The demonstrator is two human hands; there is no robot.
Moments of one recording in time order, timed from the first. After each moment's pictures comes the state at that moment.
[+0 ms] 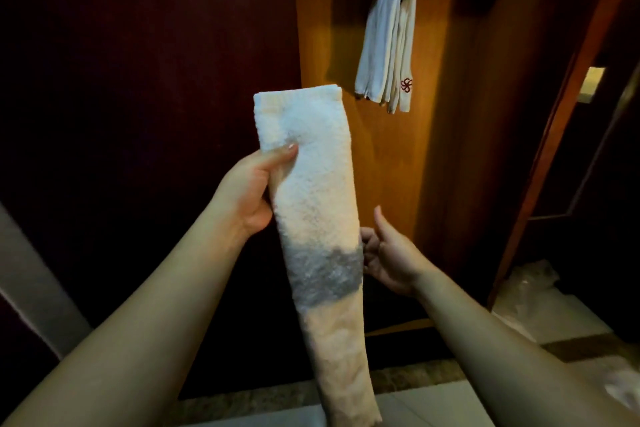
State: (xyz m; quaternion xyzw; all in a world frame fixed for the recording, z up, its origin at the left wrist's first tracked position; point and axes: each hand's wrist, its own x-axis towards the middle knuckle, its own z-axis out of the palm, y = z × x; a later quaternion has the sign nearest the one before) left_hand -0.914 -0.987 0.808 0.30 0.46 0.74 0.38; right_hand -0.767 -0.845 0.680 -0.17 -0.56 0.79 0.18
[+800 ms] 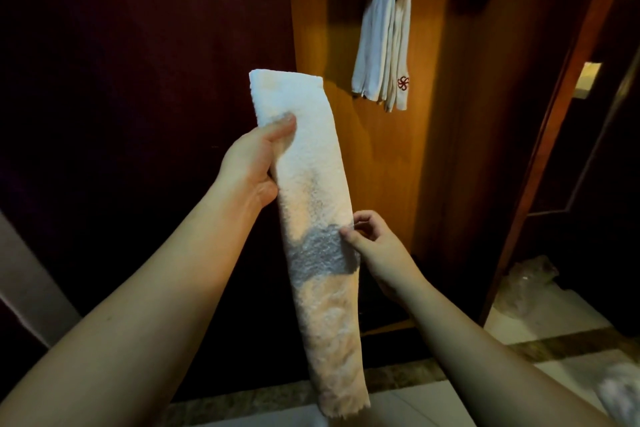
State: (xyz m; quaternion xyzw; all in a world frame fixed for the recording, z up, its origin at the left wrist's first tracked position) left_hand -0.906 -0.968 0.835 0.24 0.47 0.78 0.34; right_hand -0.772 -0.861 0.672 -0.19 -0.67 0.62 0.36
